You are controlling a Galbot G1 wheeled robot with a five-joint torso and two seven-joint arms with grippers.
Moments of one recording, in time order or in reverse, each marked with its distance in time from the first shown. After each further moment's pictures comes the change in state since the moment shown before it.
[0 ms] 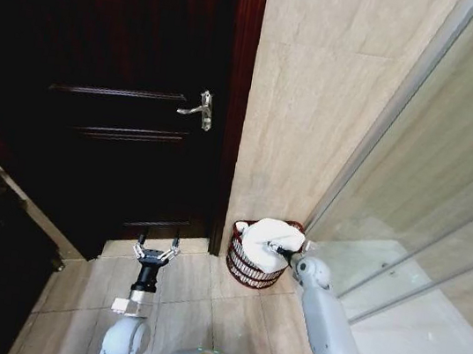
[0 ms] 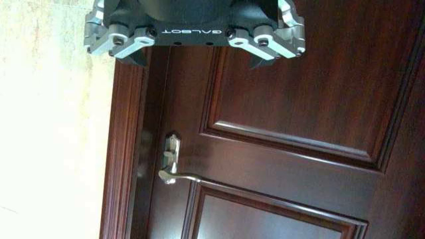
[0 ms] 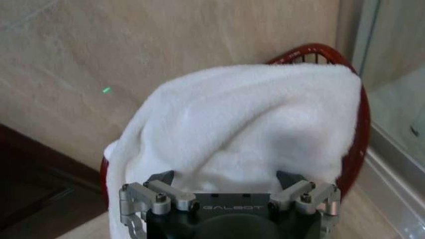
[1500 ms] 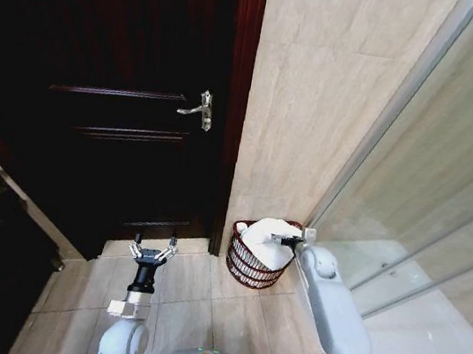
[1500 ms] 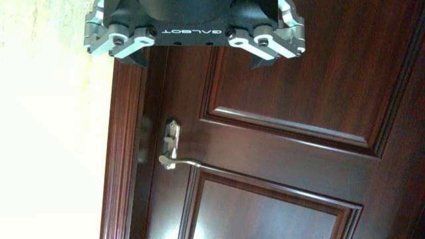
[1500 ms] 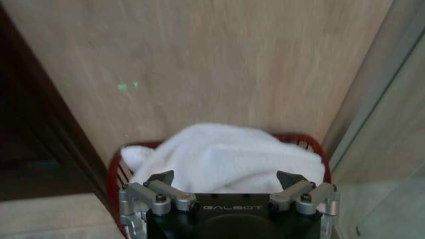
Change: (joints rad) left arm 0.019 0.004 0.003 -0.043 -0.015 -0.011 -0.004; right arm -0.150 -0.112 -0.069 0.359 -0.277 0.018 -0.073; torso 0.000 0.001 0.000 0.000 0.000
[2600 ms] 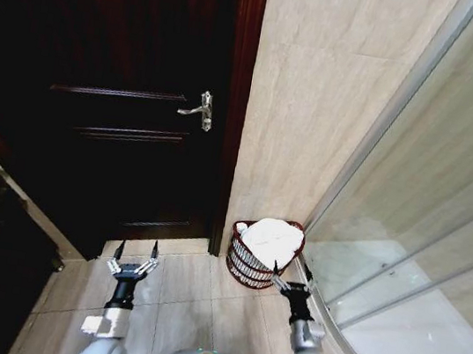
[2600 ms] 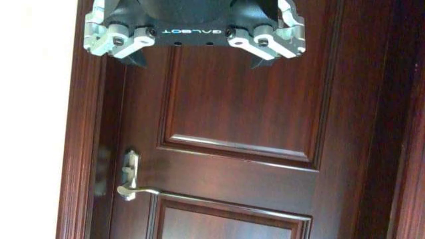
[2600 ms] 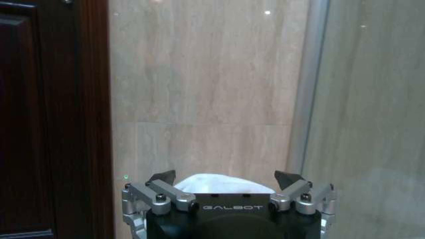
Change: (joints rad) left arm 0.161 0.123 -0.096 -0.050 -0.084 0.038 -0.081; right arm -0.742 0.254 0.087 0.334 -0.303 0.909 0.092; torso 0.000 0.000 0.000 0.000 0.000
